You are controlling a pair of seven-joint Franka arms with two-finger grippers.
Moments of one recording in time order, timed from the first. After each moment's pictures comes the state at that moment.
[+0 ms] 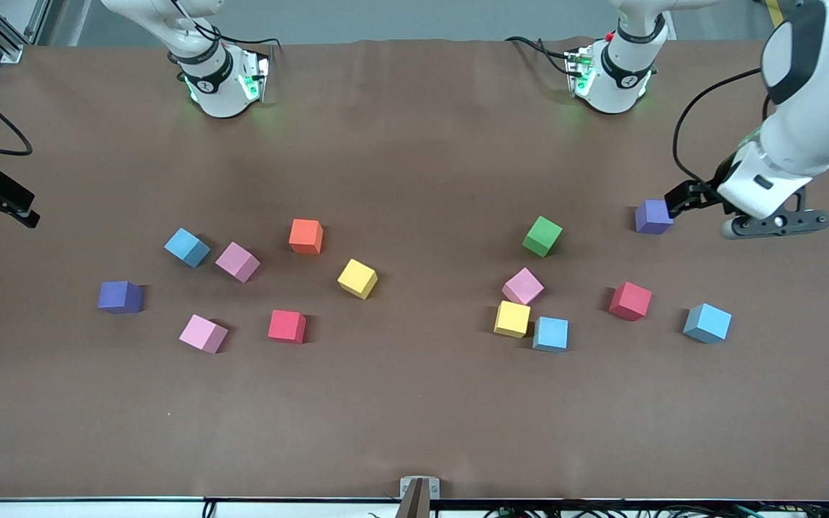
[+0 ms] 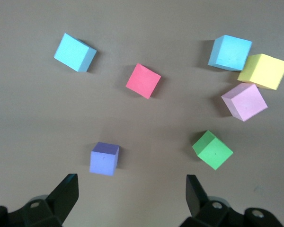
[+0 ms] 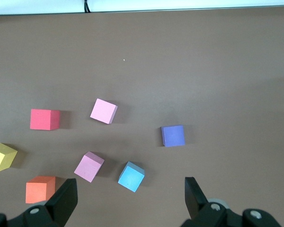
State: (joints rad) left arm 0.05 -0.04 -0.19 -1.95 0.01 1.84 -0.23; right arm -0.02 -0.01 -0.04 -1.61 -0.02 1.73 -0.03
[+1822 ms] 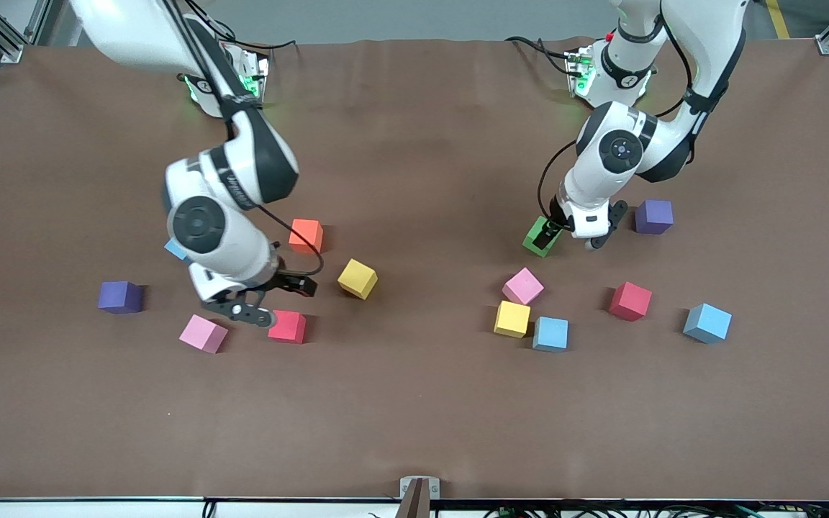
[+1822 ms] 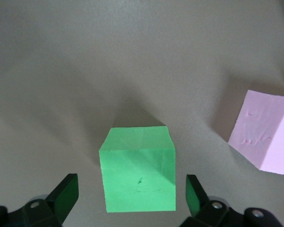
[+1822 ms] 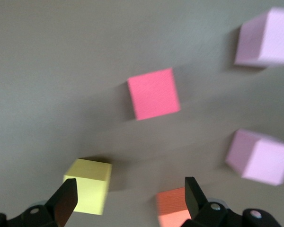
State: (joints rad) left arm 0.03 0.23 -0.48 -2.42 0.01 2.62 -1.35; right arm 0.47 0.49 -0.03 -1.62 0.06 2.06 0.79
